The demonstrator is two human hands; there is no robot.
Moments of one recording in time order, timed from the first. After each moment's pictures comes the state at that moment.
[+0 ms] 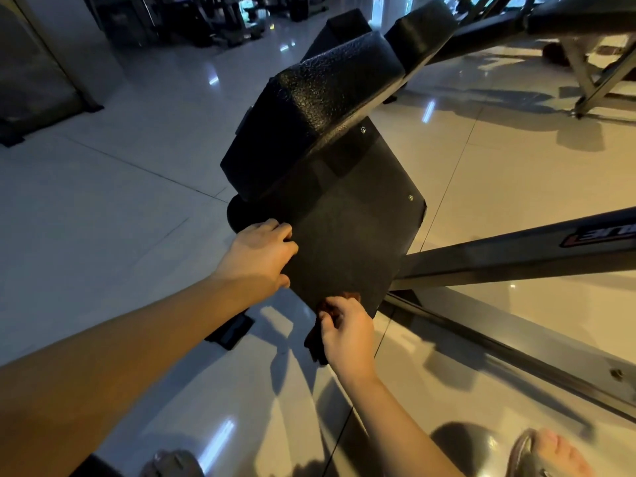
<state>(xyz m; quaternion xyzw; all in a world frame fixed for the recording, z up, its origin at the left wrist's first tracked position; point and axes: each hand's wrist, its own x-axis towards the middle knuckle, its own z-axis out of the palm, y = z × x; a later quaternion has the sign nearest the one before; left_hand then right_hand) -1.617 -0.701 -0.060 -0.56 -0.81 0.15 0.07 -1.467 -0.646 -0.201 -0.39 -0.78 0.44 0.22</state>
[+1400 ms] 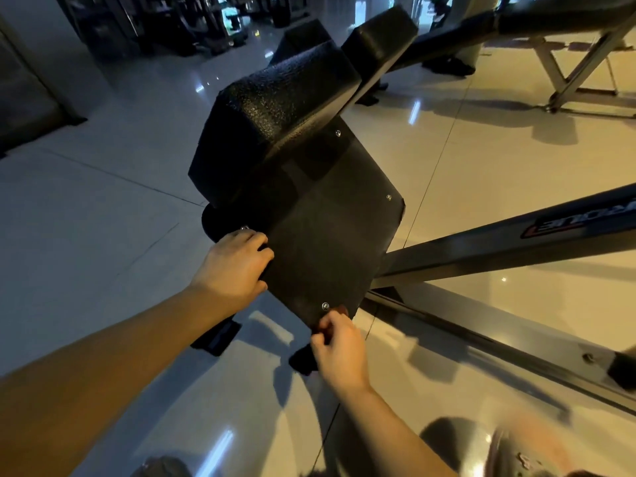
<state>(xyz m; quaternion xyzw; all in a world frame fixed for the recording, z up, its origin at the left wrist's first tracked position) -1.613 -0.710 -0.072 -0.55 -0.81 0.16 0.09 -1.437 -0.641 -0.231 -0.39 -0.78 0.45 0.20</state>
